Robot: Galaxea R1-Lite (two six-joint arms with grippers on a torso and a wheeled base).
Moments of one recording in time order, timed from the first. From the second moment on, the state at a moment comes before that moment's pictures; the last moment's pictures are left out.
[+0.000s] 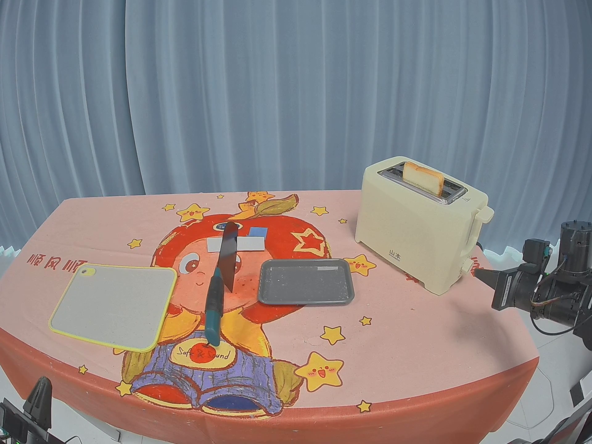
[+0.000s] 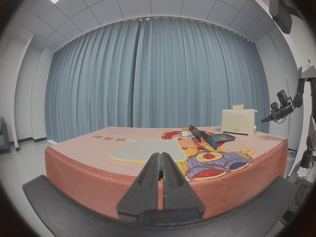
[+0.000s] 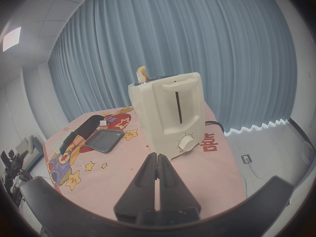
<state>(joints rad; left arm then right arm) -0.01 0.02 -0.02 0.00 0.01 0.00 0.20 1.52 -0.39 -0.67 0.15 0.17</state>
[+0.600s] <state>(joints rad) -0.01 0.02 -0.02 0.00 0.01 0.00 0.18 1.60 -0.43 -0.67 0.11 0.20</state>
